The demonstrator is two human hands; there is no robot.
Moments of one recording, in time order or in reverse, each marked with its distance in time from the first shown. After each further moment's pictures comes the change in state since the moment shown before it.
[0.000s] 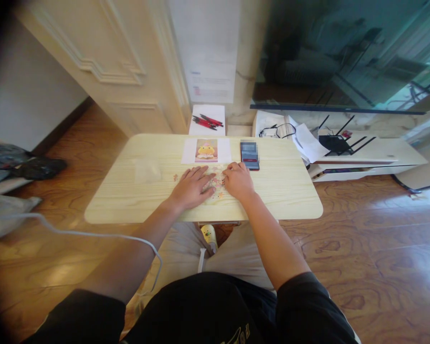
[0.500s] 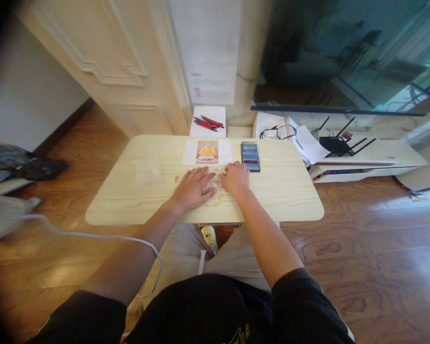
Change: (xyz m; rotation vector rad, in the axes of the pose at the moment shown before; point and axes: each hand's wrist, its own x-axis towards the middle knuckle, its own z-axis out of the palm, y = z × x) left_hand 0.002 0.001 0.001 -0.001 0.015 -0.011; right_hand 0.024 -0.020 0.002 -0.031 -0.012 0.324
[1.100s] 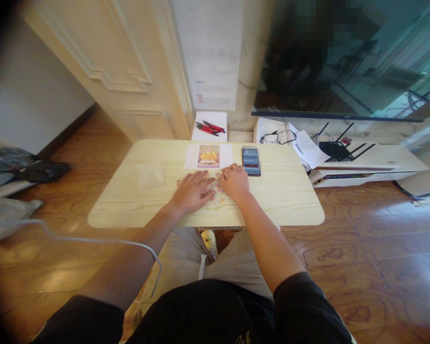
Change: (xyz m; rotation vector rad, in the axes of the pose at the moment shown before) left_hand -0.002 -0.008 -0.001 -0.011 0.053 0.014; right_hand 0.001 0.000 -0.001 0.038 0.016 -0.137
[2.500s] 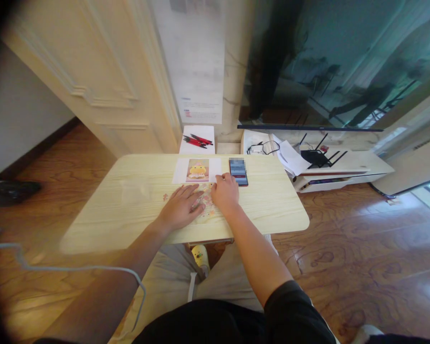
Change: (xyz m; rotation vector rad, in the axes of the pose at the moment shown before) left_hand 0.003 -0.002 0.004 -0.023 0.017 0.055; right_hand -0.001 -0.006 -0.009 -0.096 0.045 0.128
